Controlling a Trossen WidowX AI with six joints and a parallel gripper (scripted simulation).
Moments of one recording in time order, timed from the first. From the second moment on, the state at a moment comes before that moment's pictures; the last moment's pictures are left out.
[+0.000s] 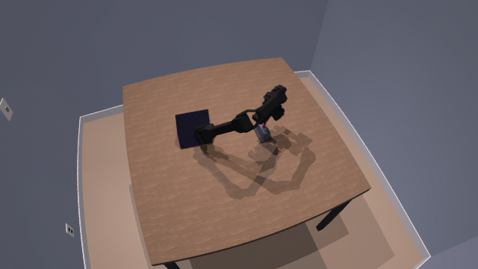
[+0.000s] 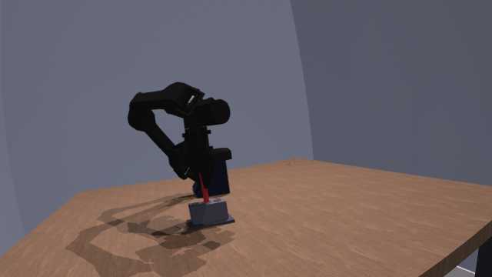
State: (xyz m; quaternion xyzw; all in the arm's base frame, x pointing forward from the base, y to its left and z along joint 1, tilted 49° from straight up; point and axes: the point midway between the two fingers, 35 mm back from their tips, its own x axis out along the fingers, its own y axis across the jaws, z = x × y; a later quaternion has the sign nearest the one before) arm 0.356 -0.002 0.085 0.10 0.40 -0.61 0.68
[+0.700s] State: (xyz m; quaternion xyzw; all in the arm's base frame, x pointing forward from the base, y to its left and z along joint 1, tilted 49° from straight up) arm 0.354 -0.003 0.084 0.10 0.40 -0.61 0.68
